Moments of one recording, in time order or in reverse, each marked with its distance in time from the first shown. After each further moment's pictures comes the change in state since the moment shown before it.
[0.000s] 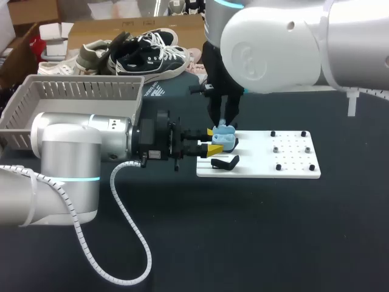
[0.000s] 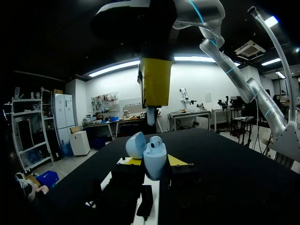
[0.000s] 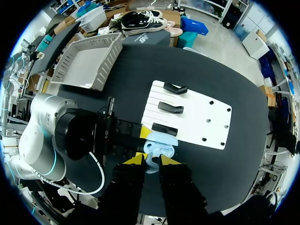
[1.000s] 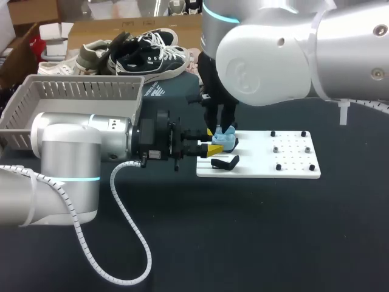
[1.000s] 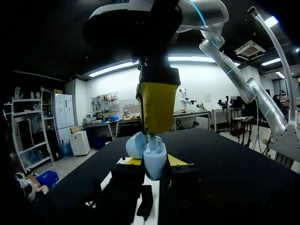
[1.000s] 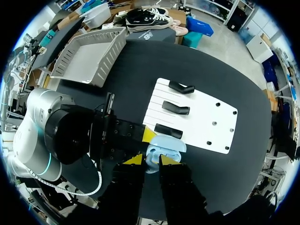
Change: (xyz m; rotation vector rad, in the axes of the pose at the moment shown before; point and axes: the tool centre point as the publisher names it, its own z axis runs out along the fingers) left arm 0.000 0.000 0.000 0.000 0.000 0.000; right arm -0.001 0.004 0.022 -0.005 0.005 -0.029
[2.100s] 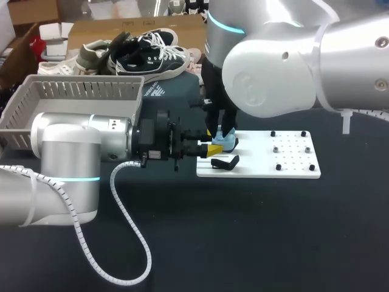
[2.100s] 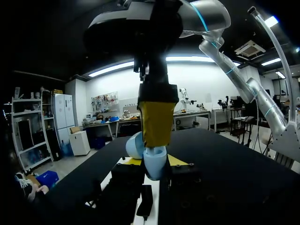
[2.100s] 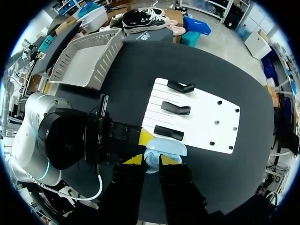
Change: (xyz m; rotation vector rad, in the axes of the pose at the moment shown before) left arm 0.000 0.000 0.000 0.000 0.000 0.000; right arm -0.001 -0.004 0.013 -0.014 -0.021 0.039
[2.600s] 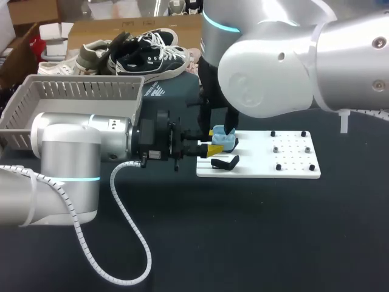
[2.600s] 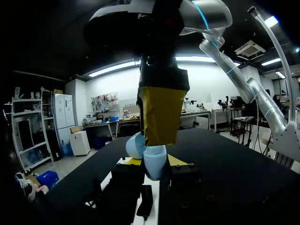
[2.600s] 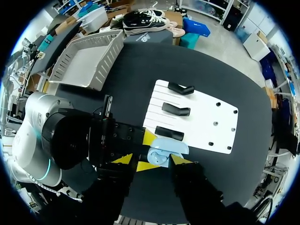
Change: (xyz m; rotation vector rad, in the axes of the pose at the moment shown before) left arm 0.000 0.000 0.000 0.000 0.000 0.000; right arm -0.002 0.006 -0.008 0.019 -0.016 -0.009
